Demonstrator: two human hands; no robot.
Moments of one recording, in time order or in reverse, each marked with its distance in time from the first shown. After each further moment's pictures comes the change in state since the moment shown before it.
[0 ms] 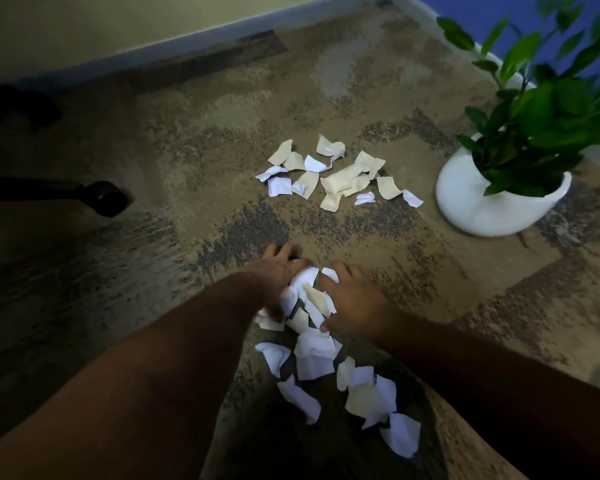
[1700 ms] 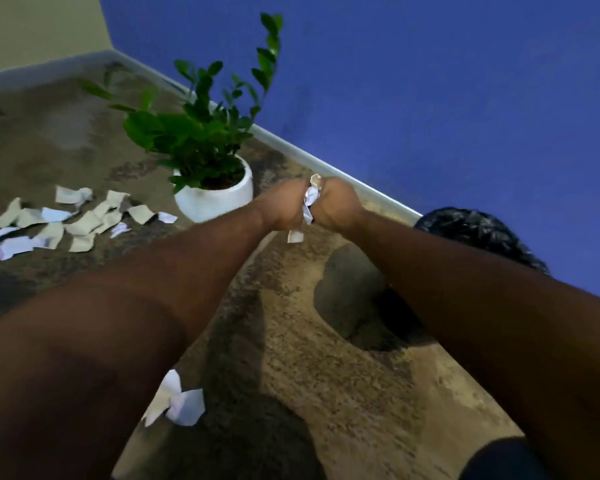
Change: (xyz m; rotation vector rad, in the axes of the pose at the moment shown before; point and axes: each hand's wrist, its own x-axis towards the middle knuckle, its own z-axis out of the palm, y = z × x) left_hand 0.018 0.421 -0.210 -0.383 0.508 0.619; right_hand -0.321 0.218 -0.142 0.499 0.595 0.701
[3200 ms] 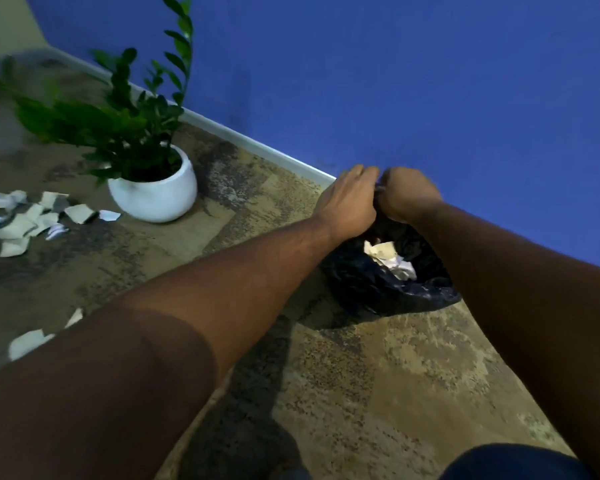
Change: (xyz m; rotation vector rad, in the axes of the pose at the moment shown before) left_hand 0.038 0.191 0.099 -0.017 0.160 0.129; right_hand -0.070 0.167 -0.122 -0.433 0.127 0.296
